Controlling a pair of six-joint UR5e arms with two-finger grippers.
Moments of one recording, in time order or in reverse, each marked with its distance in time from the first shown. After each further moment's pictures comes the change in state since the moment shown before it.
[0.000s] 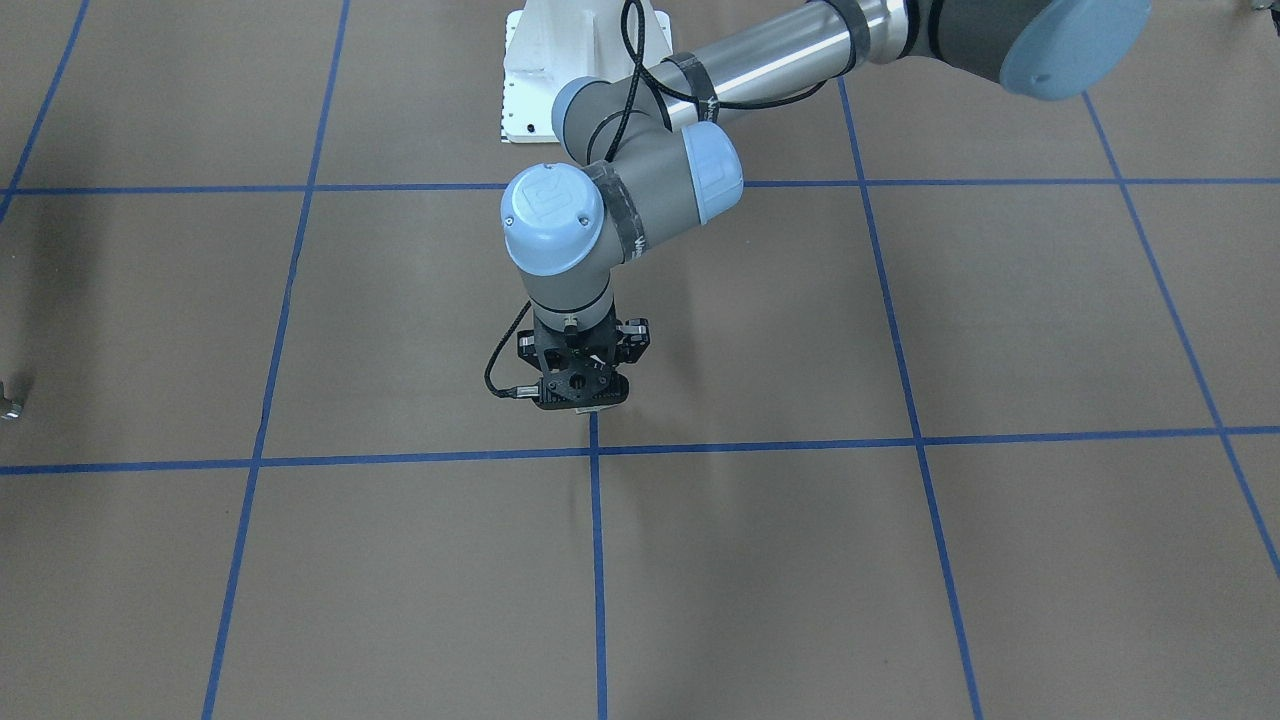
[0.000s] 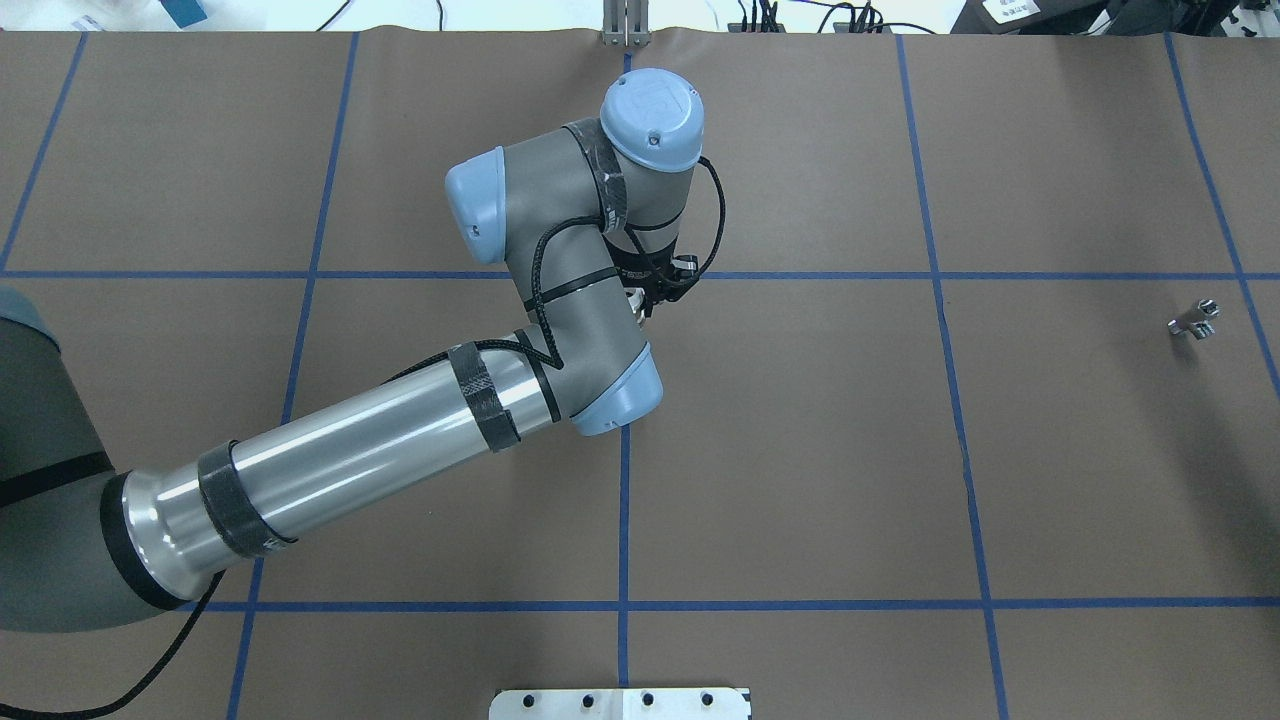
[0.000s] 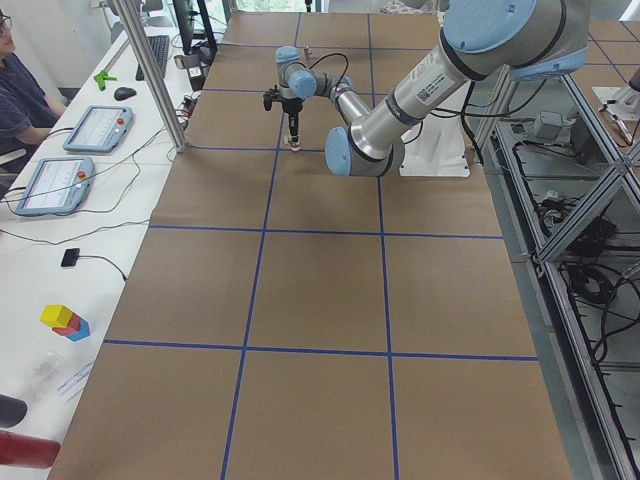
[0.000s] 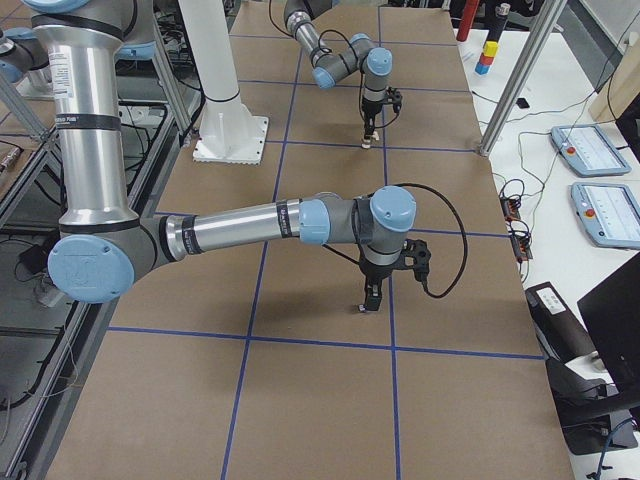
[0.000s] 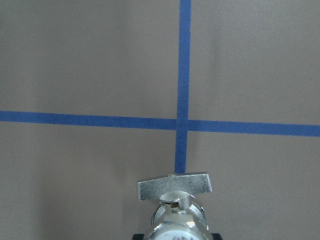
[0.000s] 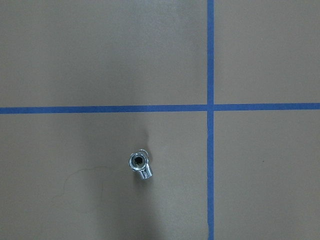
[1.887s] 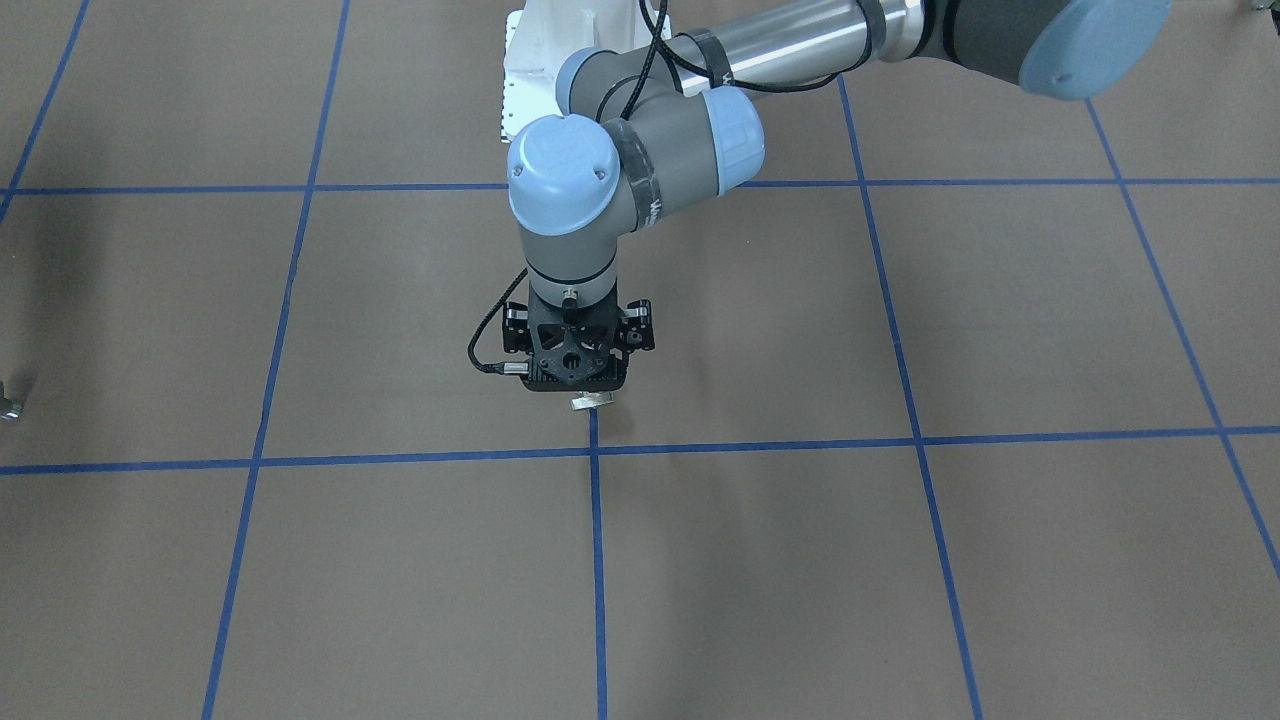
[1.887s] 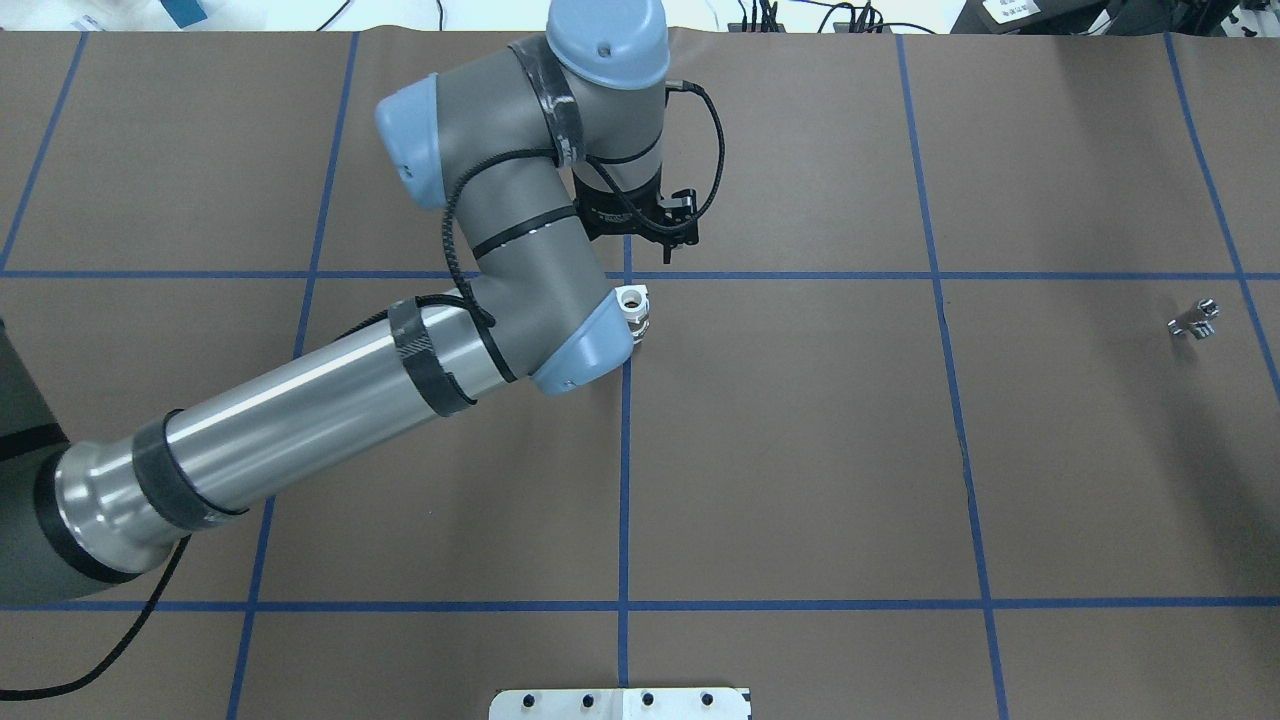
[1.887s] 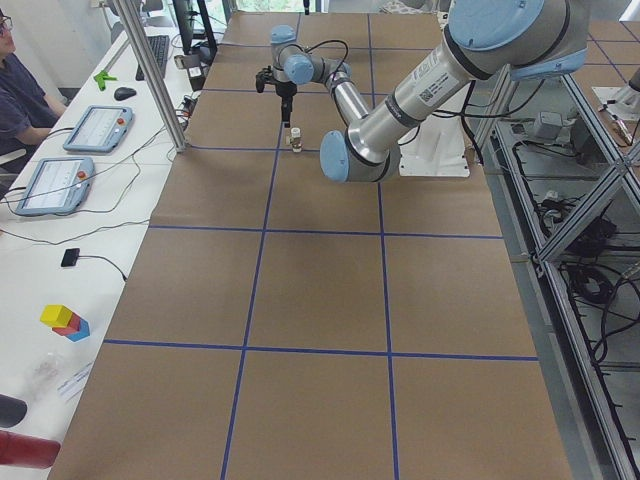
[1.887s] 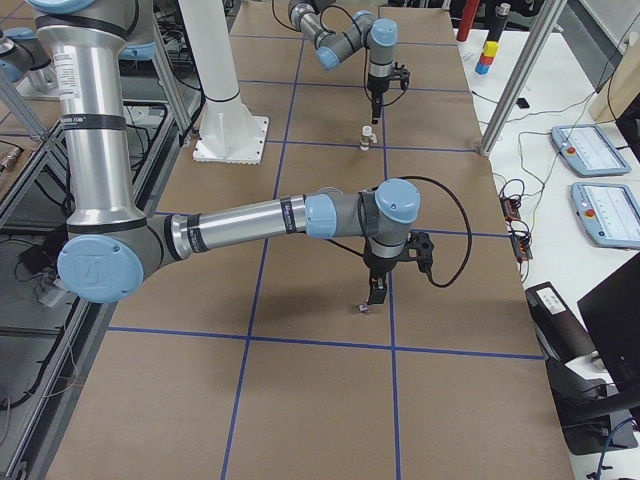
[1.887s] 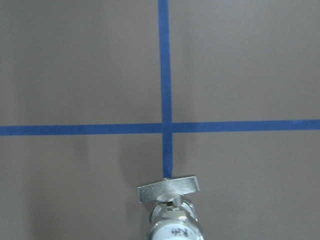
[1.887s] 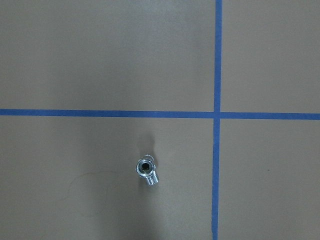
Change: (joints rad) left arm -0.088 0.075 -0.240 0.074 -0.055 0.066; right arm -0.052 0.023 0.006 0.012 -0.014 -0.003
